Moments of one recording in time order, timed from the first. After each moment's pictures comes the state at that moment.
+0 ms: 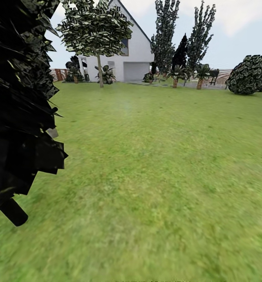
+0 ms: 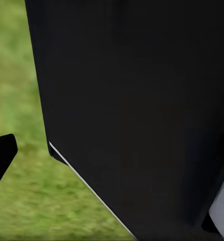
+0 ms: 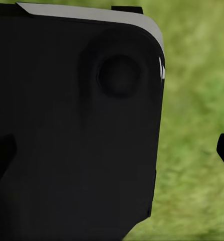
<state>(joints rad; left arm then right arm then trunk) 0.01 -0.02 0.01 -0.04 0.01 0.00 -0.01 -0.08 -0.01 0.01 -0.03 0.01 -0.05 0.00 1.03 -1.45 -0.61</state>
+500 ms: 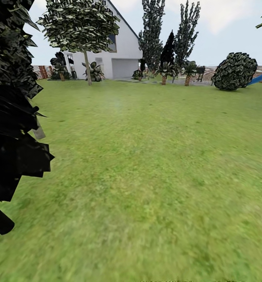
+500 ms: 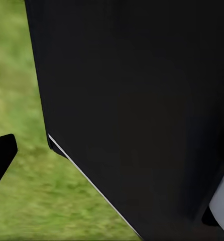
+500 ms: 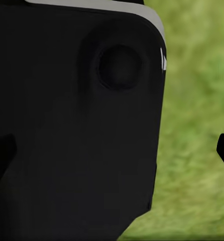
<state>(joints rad) 0.01 -0.02 0.01 -0.04 0.01 0.00 -0.01 -0.08 -0.01 0.01 -0.03 0.01 -0.05 0.00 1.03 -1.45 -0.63</state>
